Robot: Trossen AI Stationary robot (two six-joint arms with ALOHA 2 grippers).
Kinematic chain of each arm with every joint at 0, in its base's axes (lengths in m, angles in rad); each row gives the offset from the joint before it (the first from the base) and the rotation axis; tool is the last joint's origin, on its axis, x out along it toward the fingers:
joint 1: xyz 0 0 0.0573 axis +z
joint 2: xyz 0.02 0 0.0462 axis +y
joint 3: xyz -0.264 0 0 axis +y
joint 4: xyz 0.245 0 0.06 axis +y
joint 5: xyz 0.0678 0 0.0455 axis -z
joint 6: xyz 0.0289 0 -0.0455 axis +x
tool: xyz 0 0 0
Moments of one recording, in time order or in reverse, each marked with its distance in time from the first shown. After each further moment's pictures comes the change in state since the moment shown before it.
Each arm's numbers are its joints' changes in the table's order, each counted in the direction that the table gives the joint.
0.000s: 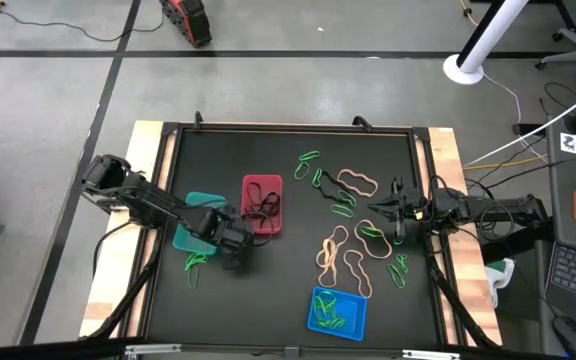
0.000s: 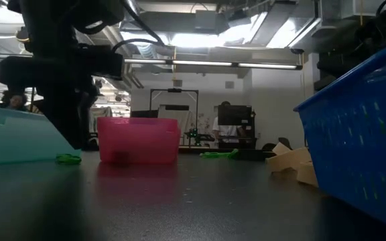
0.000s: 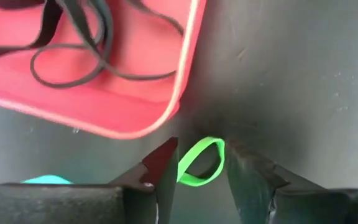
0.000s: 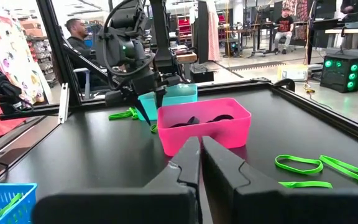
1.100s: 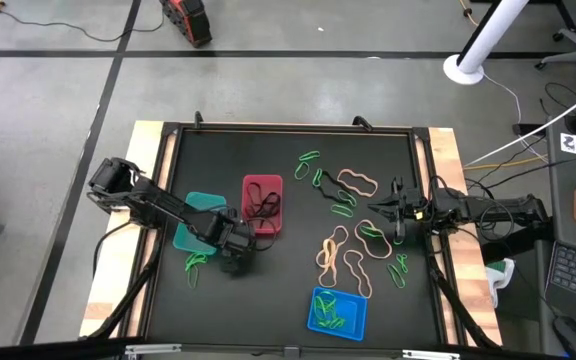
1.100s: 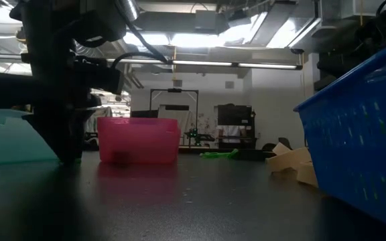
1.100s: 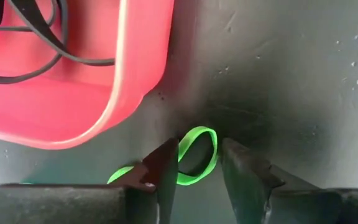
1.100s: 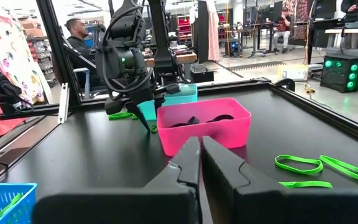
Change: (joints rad) left arm -0.002 0.091 -0.005 0.000 0.045 0.052; right arm 0.000 0.000 0.000 0.000 0.000 0.000
